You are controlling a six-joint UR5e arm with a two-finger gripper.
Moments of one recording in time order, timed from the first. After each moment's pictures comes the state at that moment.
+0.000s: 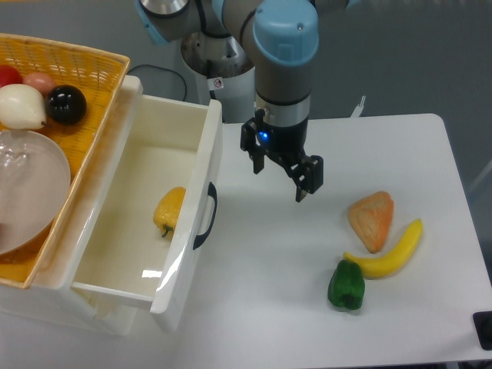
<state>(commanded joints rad) 2.52 -1.75 -1.54 -1.23 1.50 1.19</state>
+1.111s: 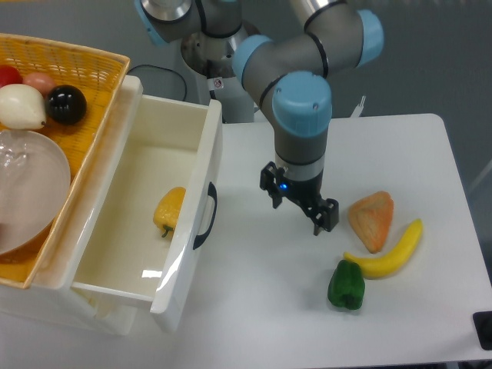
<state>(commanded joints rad) 2.49 -1.93 -1.54 -1.10 1.67 1.02</state>
